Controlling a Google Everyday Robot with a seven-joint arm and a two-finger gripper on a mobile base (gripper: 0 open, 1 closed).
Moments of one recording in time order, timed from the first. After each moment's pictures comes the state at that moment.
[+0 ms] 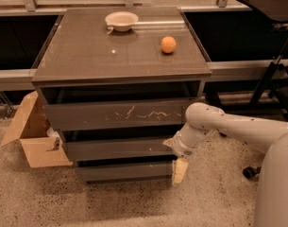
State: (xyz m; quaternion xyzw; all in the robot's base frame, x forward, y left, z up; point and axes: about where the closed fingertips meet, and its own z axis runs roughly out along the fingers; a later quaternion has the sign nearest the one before) arm 0.536 -0.119 0.499 -0.70 0.68 0.19 0.10
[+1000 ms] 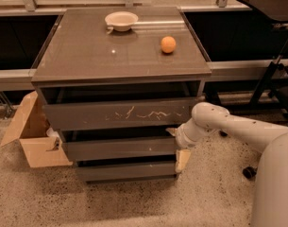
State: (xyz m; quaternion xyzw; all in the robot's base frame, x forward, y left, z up) arm 0.610 -0.144 0.480 -0.73 0.65 0.11 0.19
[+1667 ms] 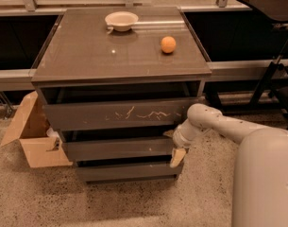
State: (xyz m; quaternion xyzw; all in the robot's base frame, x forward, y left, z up) arm 0.637 -0.141 0.437 -0.73 0.65 0.12 0.18
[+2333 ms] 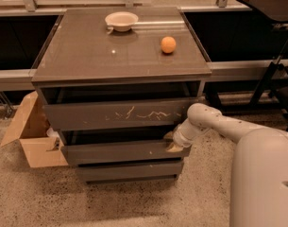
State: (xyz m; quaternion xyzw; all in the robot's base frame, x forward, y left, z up) arm 0.639 -0.139 0.427 -0.72 0.65 0.13 0.18
